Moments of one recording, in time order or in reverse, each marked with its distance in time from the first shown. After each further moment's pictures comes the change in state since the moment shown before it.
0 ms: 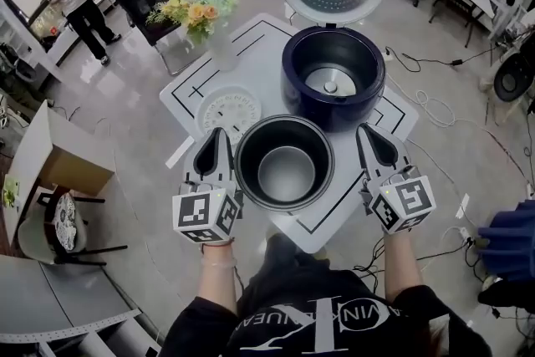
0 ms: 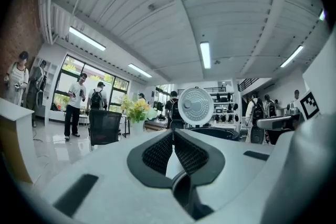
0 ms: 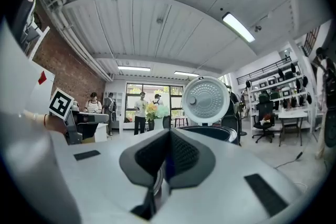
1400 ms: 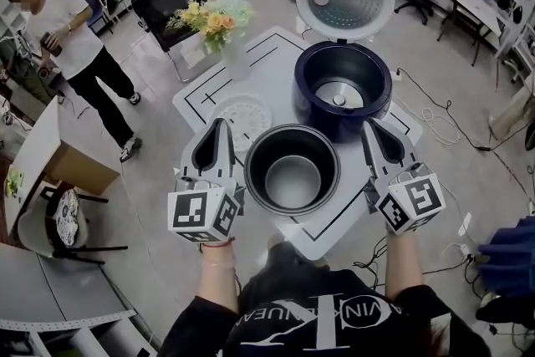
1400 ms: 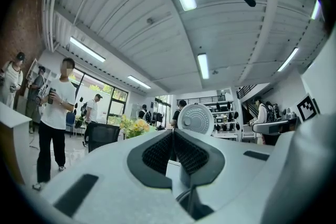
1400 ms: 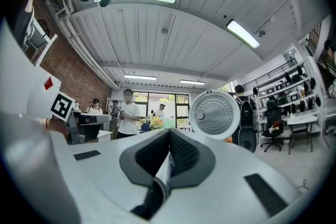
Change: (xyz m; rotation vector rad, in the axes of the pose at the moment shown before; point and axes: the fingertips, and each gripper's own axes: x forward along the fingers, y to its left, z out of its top) left arm -0.013 0.000 0.065 0.023 -0.125 -0.003; right arm 0.008 0.017 0.056 -0.011 -0.100 0.069
